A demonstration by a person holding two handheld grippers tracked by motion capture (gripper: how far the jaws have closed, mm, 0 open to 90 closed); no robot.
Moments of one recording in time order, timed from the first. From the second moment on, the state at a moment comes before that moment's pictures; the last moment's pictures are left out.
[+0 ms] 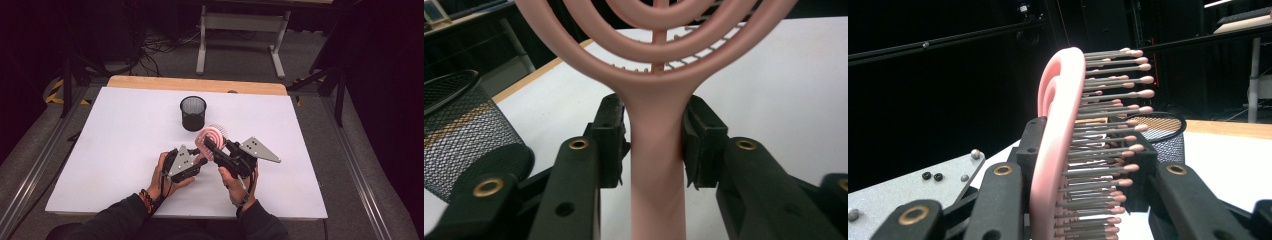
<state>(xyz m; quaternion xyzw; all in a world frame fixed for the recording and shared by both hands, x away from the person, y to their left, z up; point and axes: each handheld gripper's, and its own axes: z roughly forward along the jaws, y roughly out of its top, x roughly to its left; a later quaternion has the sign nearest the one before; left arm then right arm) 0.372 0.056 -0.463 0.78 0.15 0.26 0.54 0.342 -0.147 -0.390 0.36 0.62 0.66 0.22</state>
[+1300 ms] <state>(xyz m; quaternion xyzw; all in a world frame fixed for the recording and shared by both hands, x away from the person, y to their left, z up) 0.376 0.089 -0.441 0.80 0.08 0.22 0.55 0.334 -0.177 -0.374 0.31 0.64 0.64 0.28</state>
